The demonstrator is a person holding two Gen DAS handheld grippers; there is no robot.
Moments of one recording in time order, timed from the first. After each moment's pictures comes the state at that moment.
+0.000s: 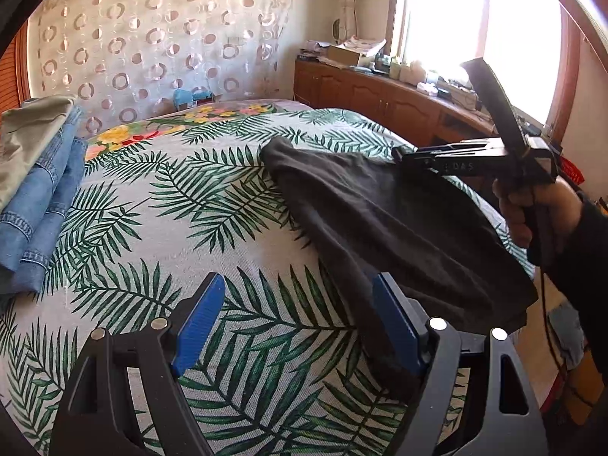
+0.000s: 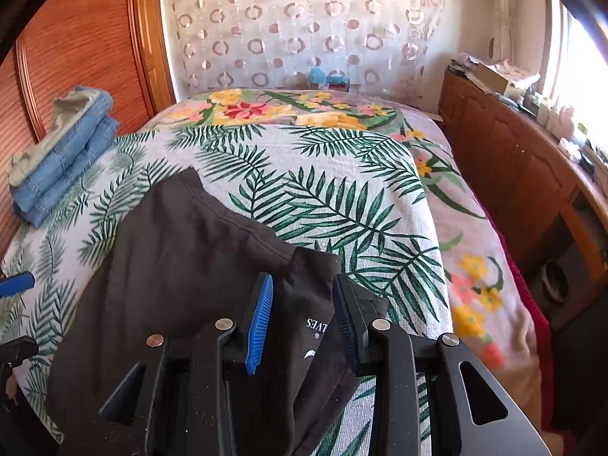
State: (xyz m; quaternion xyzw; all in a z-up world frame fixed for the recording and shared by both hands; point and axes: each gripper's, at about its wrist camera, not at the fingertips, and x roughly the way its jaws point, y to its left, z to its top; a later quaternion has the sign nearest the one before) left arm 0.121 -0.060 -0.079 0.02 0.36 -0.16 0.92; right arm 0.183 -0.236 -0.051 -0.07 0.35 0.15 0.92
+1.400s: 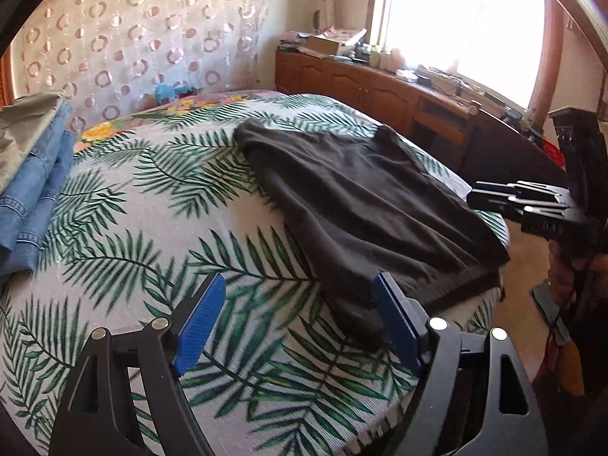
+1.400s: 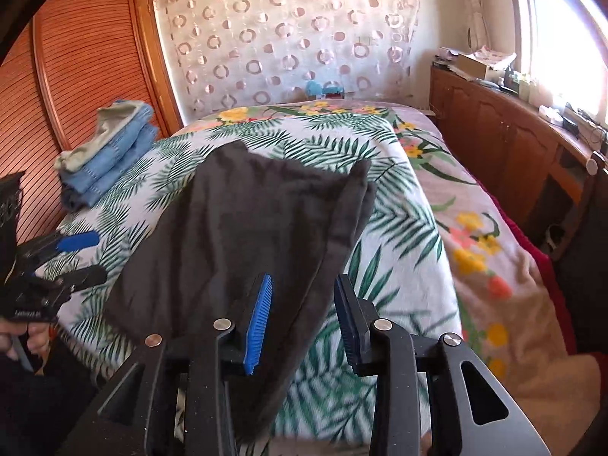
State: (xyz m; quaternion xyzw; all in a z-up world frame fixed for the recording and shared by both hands) left arm 0.086 -0.070 -0.078 0.03 0.37 -0.20 0.91; right arm 0.015 -0.278 -0.062 0.01 0.32 0.16 0.93
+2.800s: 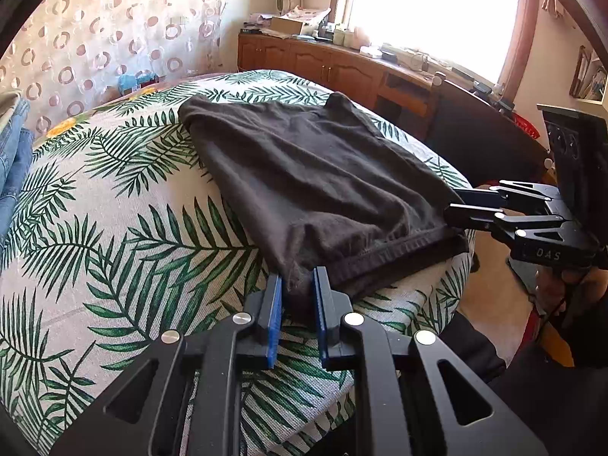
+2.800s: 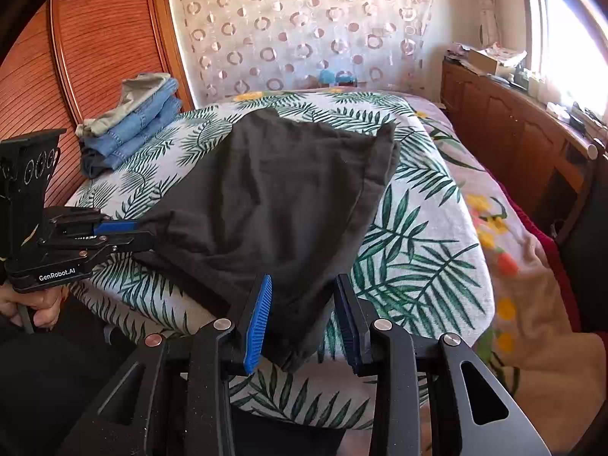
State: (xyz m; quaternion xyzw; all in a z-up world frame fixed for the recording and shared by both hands) left arm 0.075 -0.094 -0.093 0.04 0.40 -0.25 0.88; right arm -0.011 -0.267 -0.075 -0.01 0.35 0.18 0.92
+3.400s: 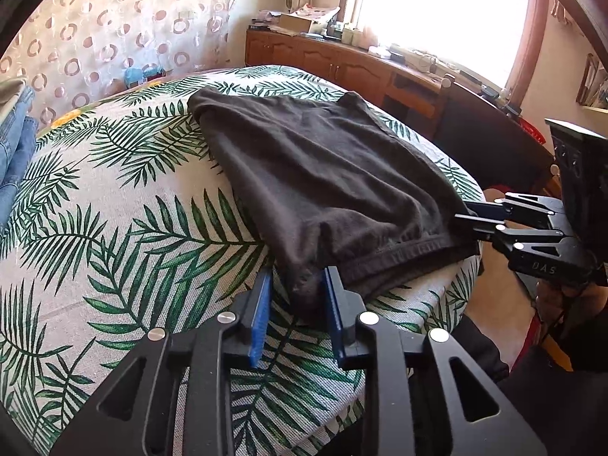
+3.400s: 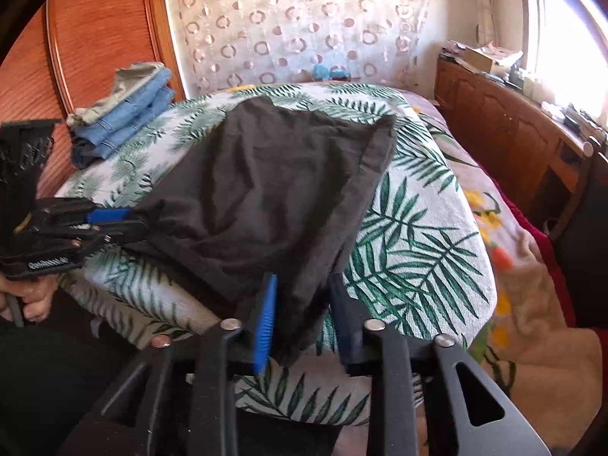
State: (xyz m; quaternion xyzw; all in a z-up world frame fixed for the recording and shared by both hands) left arm 0.080 -0.089 -0.098 0.04 0.41 -0.24 0.88; right arm -0.008 -0.260 -0.085 -0.02 0.36 0.16 0.92
